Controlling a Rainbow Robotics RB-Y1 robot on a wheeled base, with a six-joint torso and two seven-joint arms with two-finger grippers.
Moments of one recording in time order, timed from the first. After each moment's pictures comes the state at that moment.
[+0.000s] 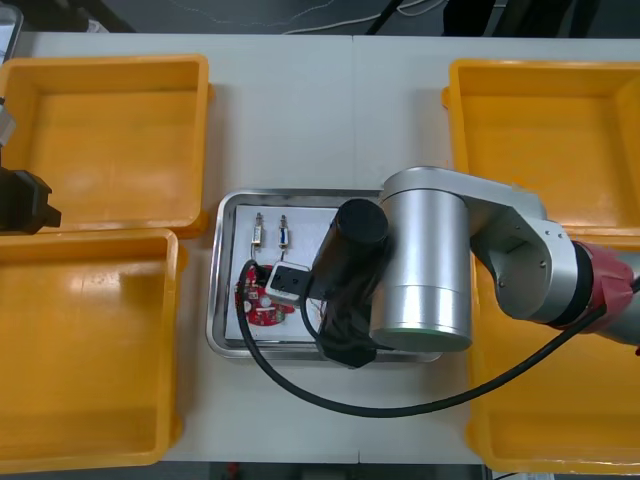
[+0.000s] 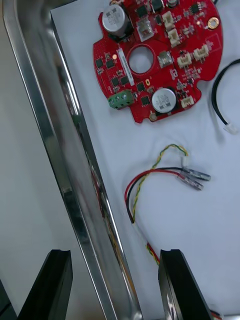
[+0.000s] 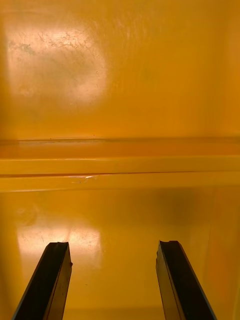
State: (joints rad) right arm -0.91 -0.59 1.03 -2.07 -0.81 1.57 1.39; left arm -0.29 0.92 0.16 -2.10 0.88 1.77 -1.11
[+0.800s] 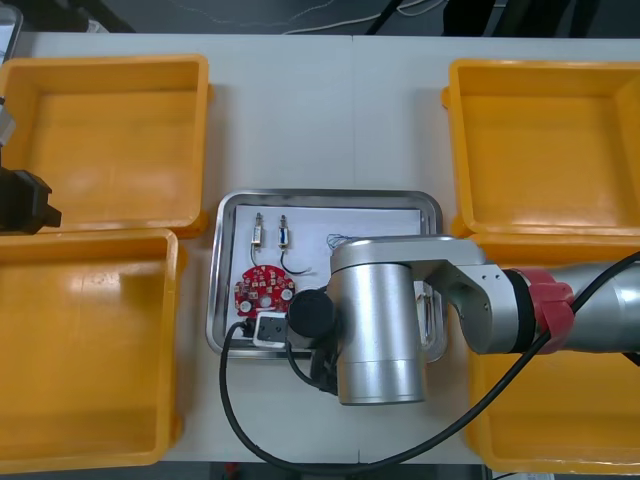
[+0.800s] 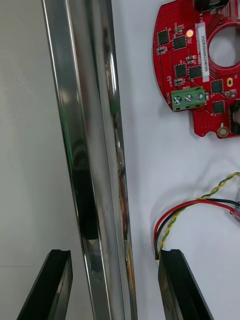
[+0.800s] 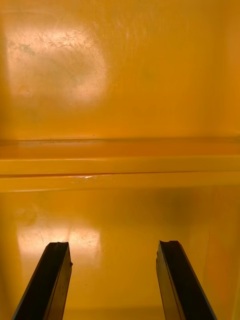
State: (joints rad) right arm -0.99 -0.54 1.29 -1.99 -0.69 1.49 1.40; left arm -0.29 0.92 0.16 -2.10 0.88 1.77 -1.11
